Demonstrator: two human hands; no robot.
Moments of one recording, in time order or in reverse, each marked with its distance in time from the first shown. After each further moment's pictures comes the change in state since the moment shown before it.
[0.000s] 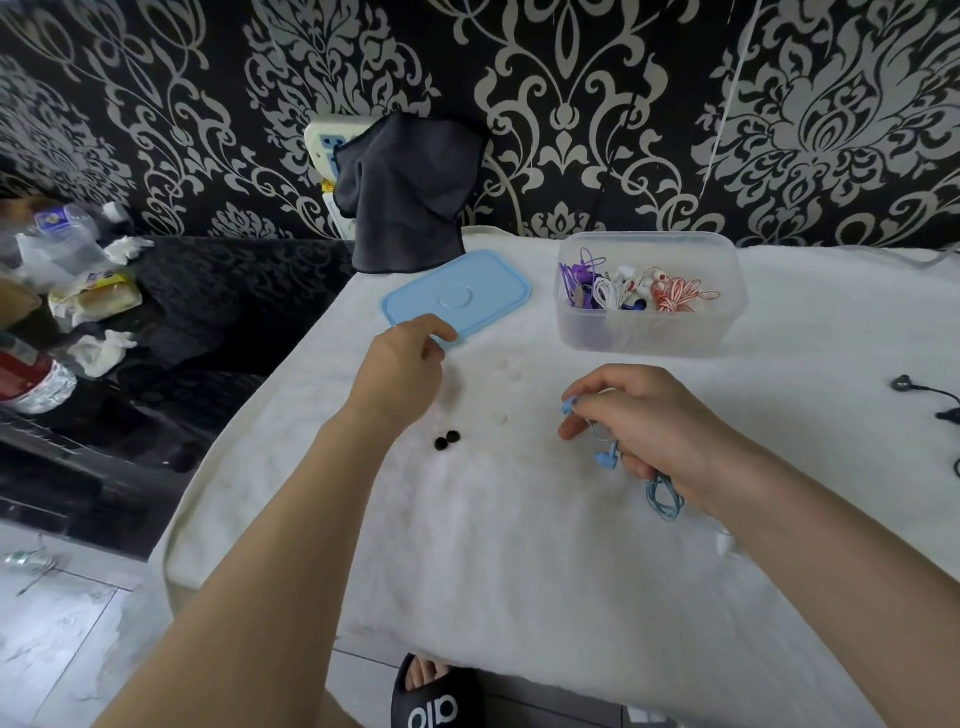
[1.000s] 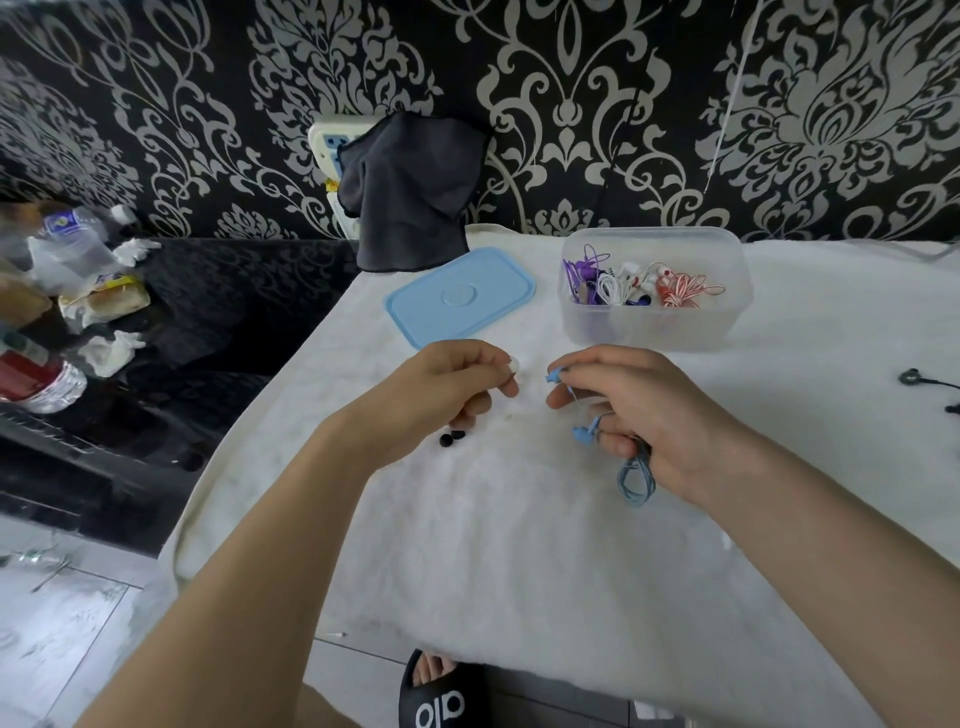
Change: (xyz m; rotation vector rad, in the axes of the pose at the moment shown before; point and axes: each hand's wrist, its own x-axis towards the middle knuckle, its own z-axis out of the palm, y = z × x) left_hand -0.038 0.033 -0.016 -0.540 -0.513 -0.054; right_hand 0.004 -0.006 0.009 0.270 -0.022 -0.018
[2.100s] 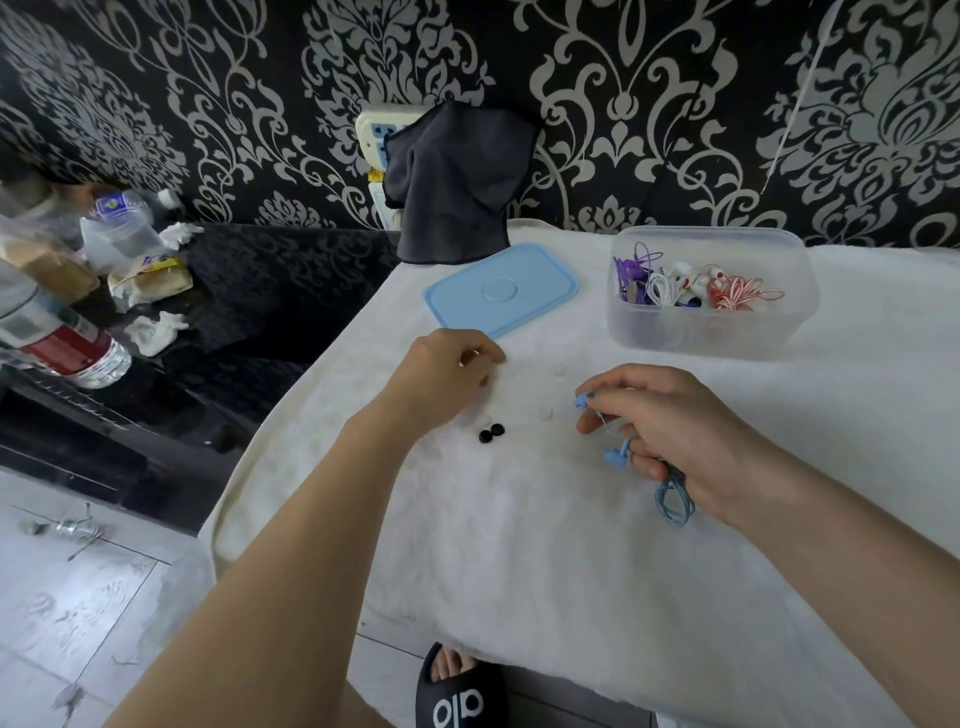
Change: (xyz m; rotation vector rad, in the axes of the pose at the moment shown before) left_hand 0.023 -0.035 -0.032 0.498 0.358 0.038; right_hand 0.008 0.015 0.011 -0.159 -0.035 -0.017
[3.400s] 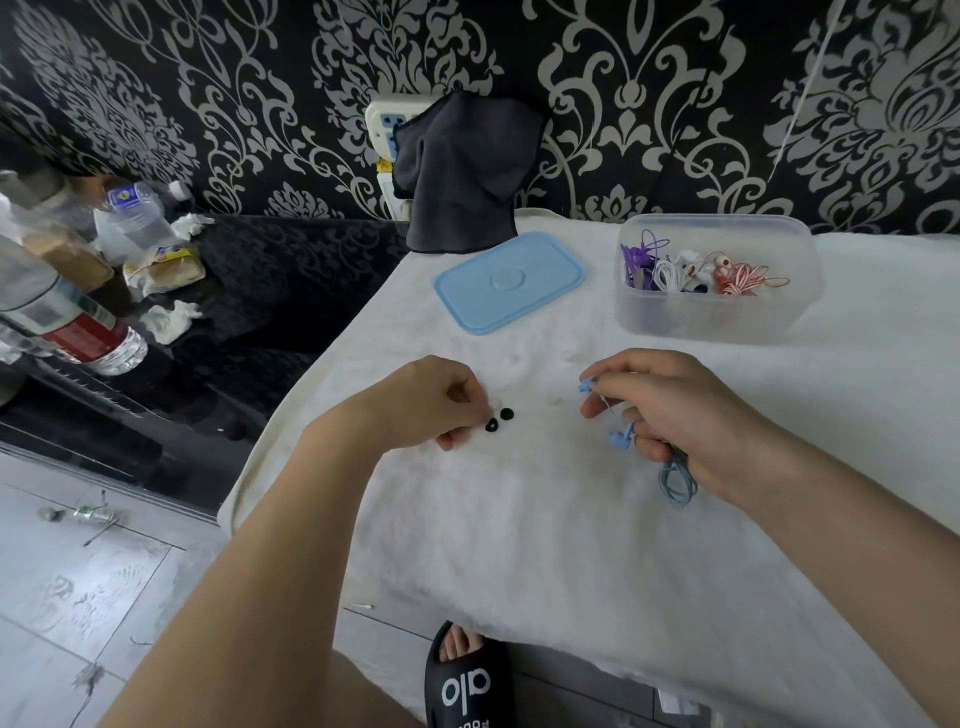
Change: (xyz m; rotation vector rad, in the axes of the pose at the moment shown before) left_hand -0.037 -0.011 -0.024 0.097 -0.351 -0.079; right_hand -0.001 0.000 0.002 -0.016 -0.002 -0.001
